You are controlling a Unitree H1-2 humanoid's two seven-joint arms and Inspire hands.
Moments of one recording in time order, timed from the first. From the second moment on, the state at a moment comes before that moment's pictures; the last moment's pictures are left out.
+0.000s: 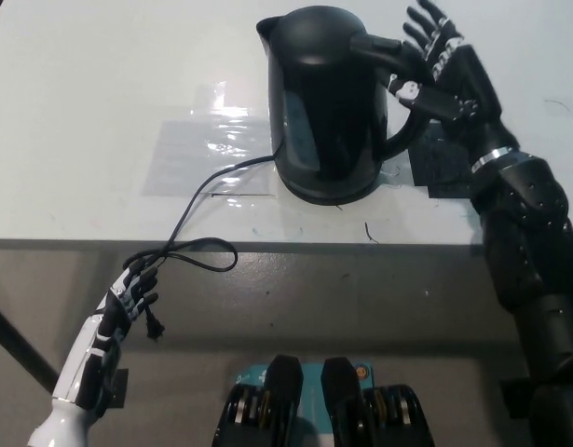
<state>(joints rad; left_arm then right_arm) 0.03 0.21 0.01 -0.12 -0.10 -0.18 -0.15 -0.89 -0.11 -0.14 0.72 0.25 -0.21 0.26</state>
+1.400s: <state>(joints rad) 0.03 0.21 0.02 -0.11 -0.10 -0.19 -0.15 -0.18 -0.23 -0.26 -0.24 0.28 -0.14 0.29</state>
